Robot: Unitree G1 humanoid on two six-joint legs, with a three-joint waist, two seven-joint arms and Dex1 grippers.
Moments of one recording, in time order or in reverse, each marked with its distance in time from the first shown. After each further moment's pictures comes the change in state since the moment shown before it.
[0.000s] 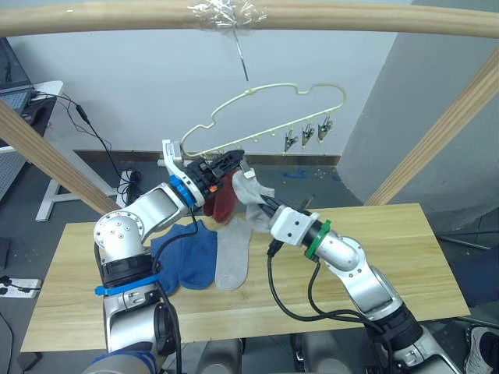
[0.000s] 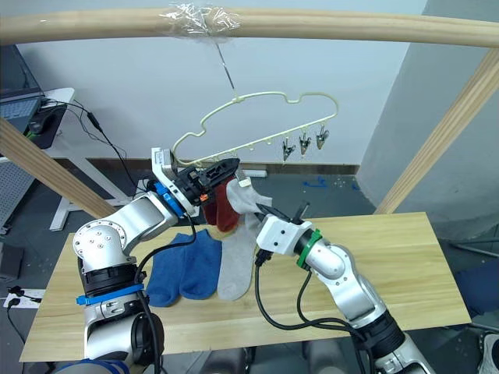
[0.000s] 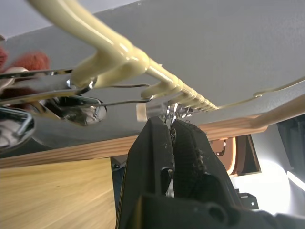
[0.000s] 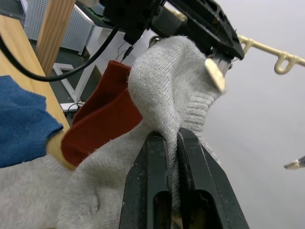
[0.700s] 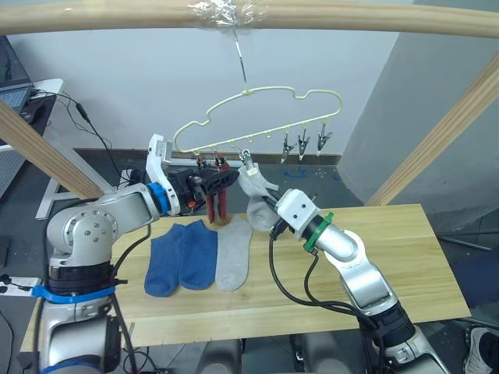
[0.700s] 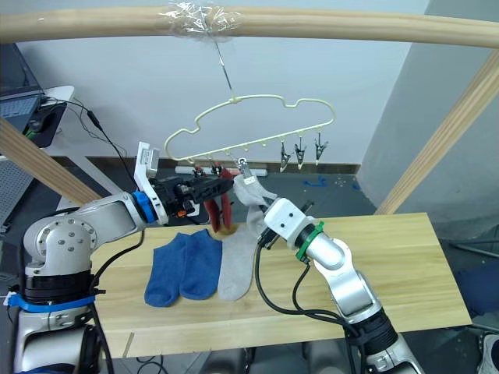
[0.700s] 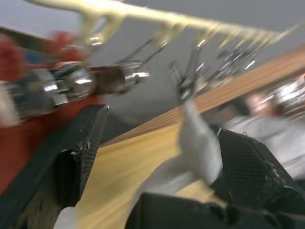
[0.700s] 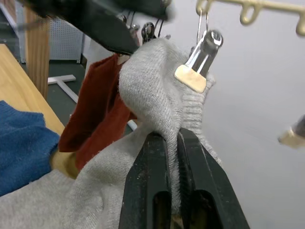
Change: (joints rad) left arm 0.088 0.405 -0.289 -0.207 0.346 -0.120 -0.296; right arm -0.002 0.080 -0.080 0.012 0.160 0.178 0.032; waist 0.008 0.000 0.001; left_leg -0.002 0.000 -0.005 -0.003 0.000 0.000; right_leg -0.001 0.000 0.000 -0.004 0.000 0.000
